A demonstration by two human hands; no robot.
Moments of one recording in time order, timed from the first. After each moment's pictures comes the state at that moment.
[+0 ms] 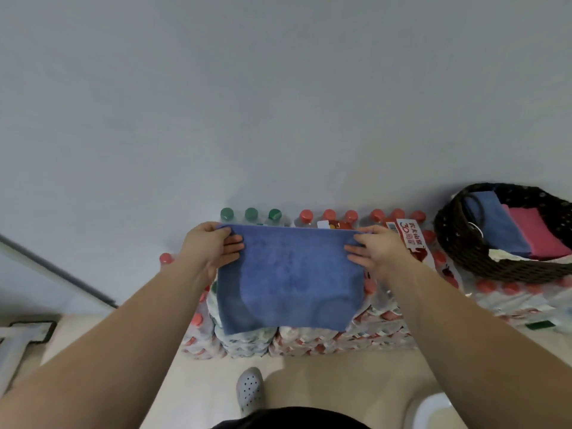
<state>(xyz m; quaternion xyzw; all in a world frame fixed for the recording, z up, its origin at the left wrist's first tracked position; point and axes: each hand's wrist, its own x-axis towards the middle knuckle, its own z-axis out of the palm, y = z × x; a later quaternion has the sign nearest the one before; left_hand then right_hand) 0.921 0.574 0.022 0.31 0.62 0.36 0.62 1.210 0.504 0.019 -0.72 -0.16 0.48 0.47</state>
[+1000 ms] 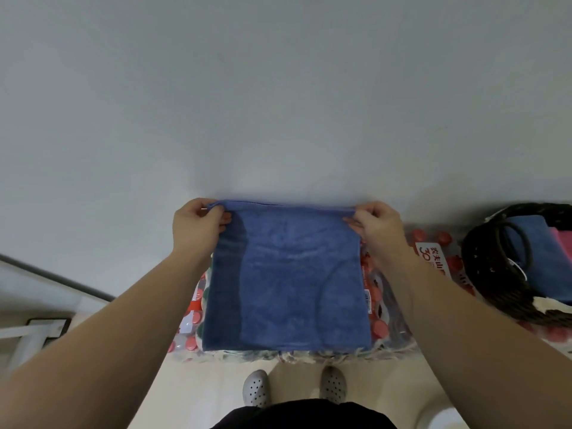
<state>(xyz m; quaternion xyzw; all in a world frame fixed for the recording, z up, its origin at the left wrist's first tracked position) 0.952 0.667 0.017 0.40 0.64 0.45 0.48 1.245 0.604 0.001 -0.67 -0.26 0.42 0.55</state>
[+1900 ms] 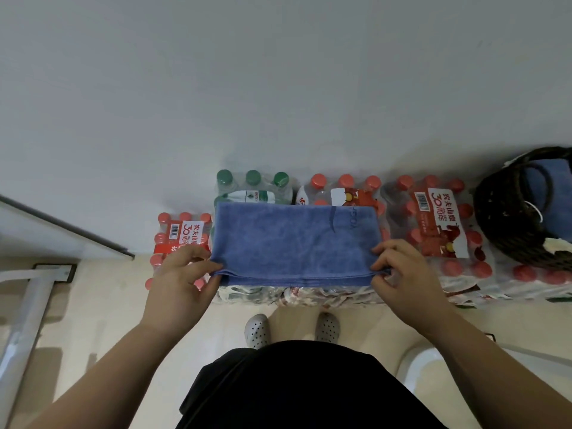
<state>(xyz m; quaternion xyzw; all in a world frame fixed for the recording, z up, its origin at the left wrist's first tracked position) 0.859 0.502 -0.041 0.79 0.54 0.22 0.16 1.234 0.428 -0.026 -0.70 -0.65 0.19 0.21</state>
